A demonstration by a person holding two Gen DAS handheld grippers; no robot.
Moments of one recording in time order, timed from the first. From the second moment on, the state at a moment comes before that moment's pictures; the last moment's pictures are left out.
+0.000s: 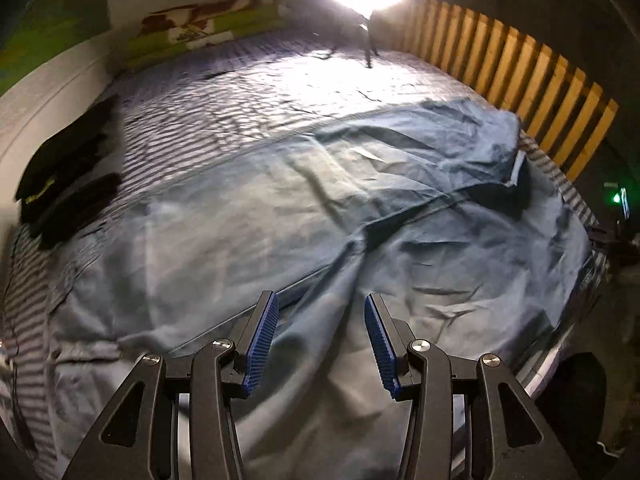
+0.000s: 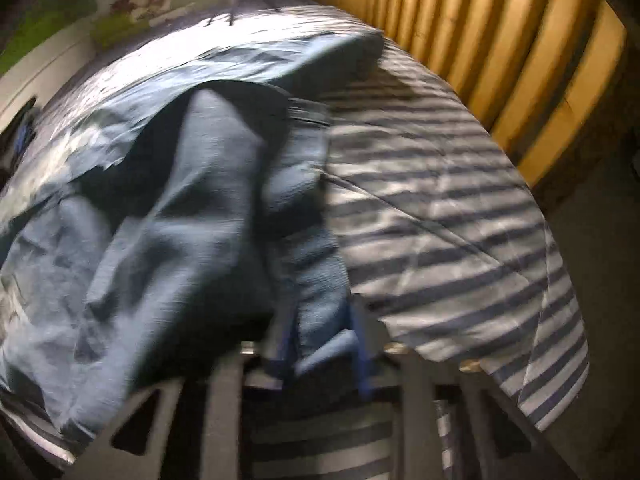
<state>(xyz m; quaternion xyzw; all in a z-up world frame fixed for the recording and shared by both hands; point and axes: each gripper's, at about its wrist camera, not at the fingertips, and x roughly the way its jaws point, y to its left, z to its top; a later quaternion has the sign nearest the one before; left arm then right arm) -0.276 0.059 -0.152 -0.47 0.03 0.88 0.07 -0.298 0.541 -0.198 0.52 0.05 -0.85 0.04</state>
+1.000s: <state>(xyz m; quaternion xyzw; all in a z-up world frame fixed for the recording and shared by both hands) -0.073 -0.329 -0.227 -0.48 -0.26 0.79 -0.29 -0.248 0.532 -0.079 0.43 0.12 -0.89 -0.04</state>
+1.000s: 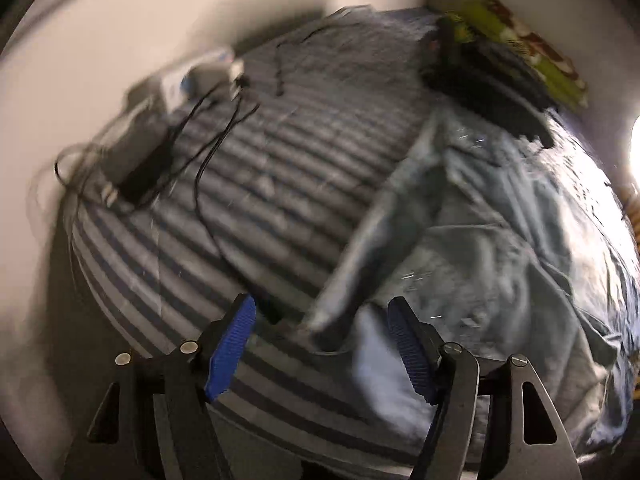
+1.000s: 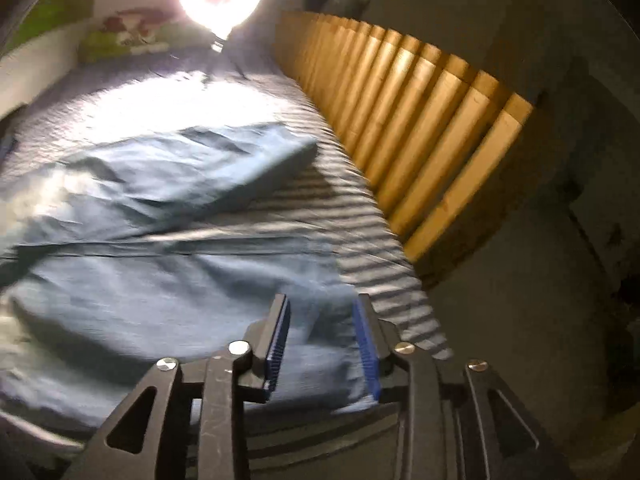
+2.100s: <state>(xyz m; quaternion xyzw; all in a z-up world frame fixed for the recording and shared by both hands) -0.098 -0.301 -0.128 -0.38 -0.30 0.85 -0.19 -0.082 0.158 -0.186 0.41 0.34 -0.74 0.42</state>
